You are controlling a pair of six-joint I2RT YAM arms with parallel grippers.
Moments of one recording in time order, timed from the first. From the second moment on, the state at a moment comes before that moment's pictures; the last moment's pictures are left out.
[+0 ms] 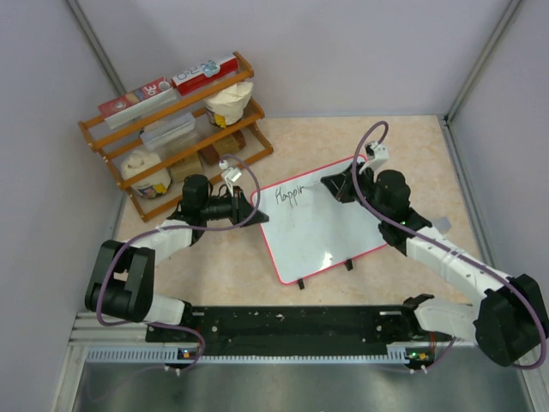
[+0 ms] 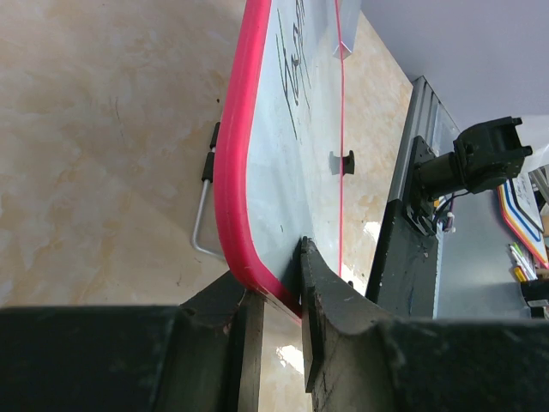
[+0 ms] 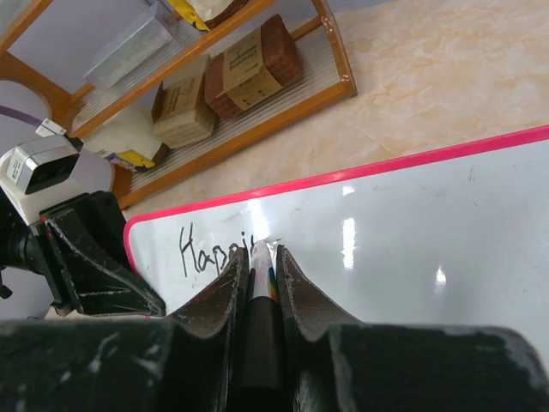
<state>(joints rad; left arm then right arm) -0.24 1.42 0.62 0.36 1.02 -0.34 0.49 1.14 0.70 0.30 -0.12 0.54</state>
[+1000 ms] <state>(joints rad) -0.24 1.42 0.62 0.37 1.02 -0.34 0.48 1.06 0.65 0.27 -0.14 0.52</state>
